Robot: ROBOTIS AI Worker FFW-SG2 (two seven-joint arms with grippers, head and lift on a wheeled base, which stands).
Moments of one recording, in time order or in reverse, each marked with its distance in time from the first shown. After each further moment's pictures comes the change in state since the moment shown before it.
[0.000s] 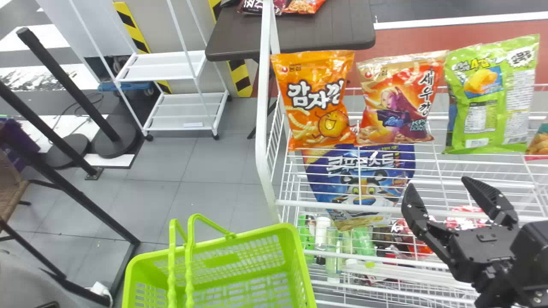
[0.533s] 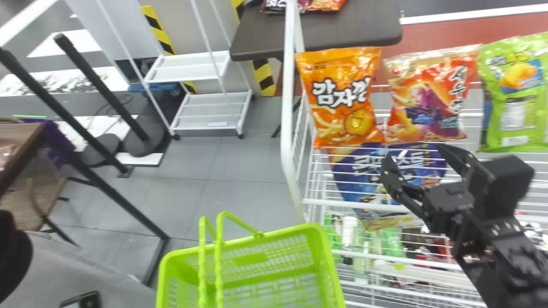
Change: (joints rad) left arm -0.010 0.000 0.005 0.009 0.000 0.025 0.000; right arm -0.301 0.006 0.168 0.145 0.010 0.200 -0.048
